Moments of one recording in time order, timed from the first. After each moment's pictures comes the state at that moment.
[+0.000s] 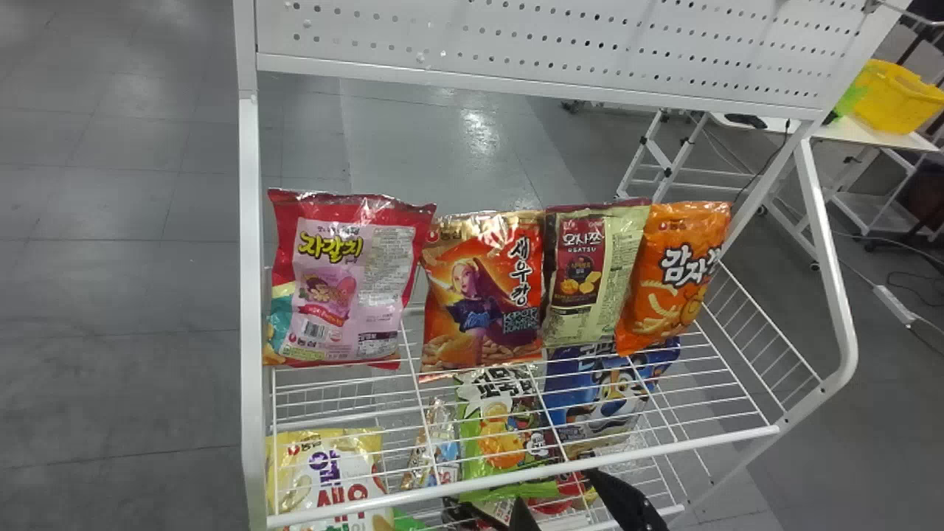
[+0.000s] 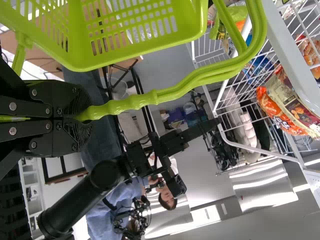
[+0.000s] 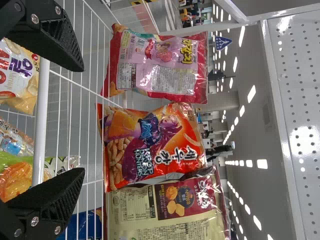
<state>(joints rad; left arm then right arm) 0.68 0.22 0.21 -2.26 0.12 1.28 -1.57 0.90 0.00 -0.15 -2.02 -0.17 -0.29 0.41</state>
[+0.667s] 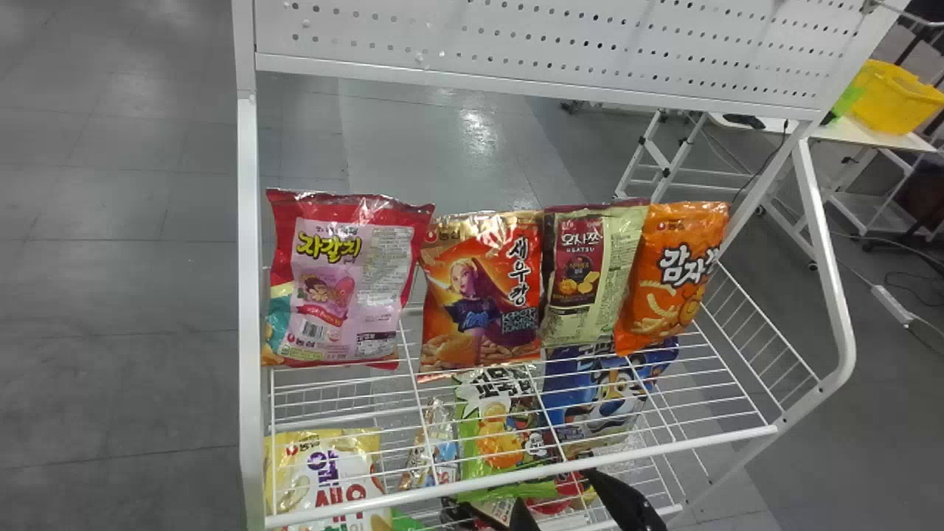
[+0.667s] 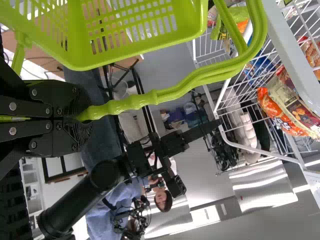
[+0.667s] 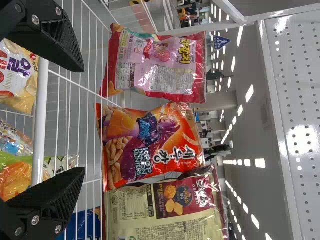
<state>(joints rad) 0.69 0.22 0.21 -2.26 0.12 1.28 -1.57 0.90 0.00 -0.15 -2.01 -0.18 -0.30 0.41</state>
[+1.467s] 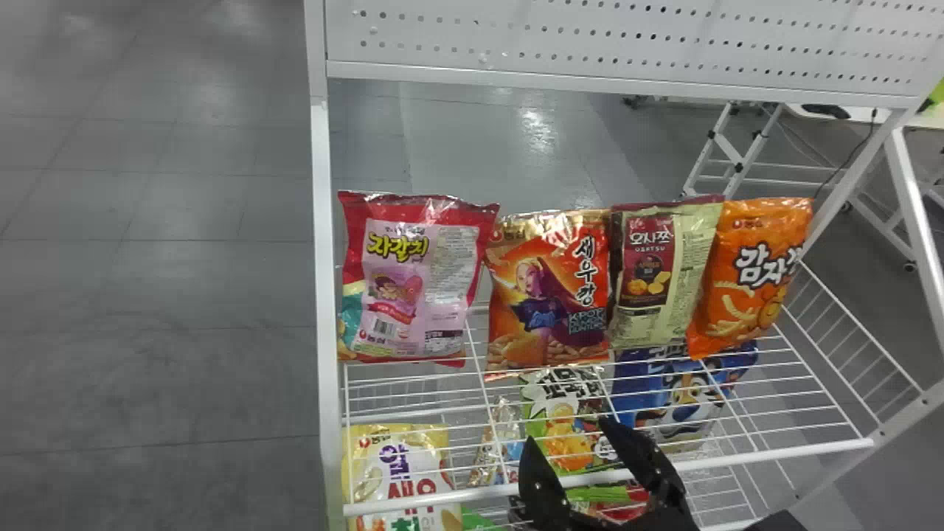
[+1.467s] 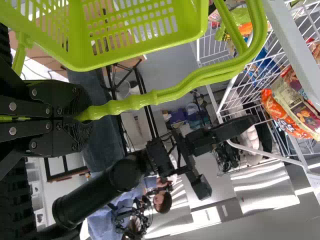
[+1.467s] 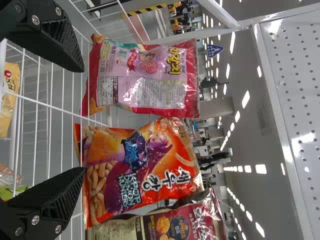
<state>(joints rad) 0.71 0.23 0.21 -2.26 0.12 1.28 -1.57 0.75 0.00 -0.04 -2.06 -0.15 -0.11 0.34</state>
